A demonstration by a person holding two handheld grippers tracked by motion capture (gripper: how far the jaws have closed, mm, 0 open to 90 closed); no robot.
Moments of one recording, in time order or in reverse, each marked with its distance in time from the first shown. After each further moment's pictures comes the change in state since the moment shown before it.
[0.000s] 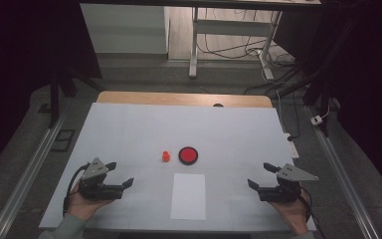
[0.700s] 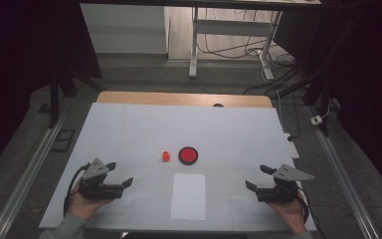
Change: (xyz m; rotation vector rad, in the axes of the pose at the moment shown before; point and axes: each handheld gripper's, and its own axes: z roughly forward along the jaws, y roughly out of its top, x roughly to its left) left arm 0.005 -0.006 0.005 0.005 0.012 -0.006; right arm 0.003 -0.004 0.007 0.038 0.025 0.011
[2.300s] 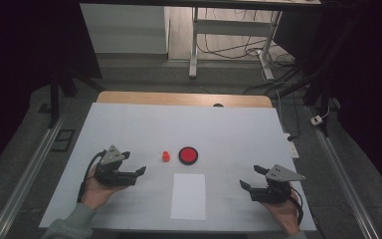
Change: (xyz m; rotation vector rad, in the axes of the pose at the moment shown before) left arm -0.007 0.042 0.032 0.011 -0.024 0.041; right arm 0.012 0.003 0.013 0.017 -0.014 -0.028
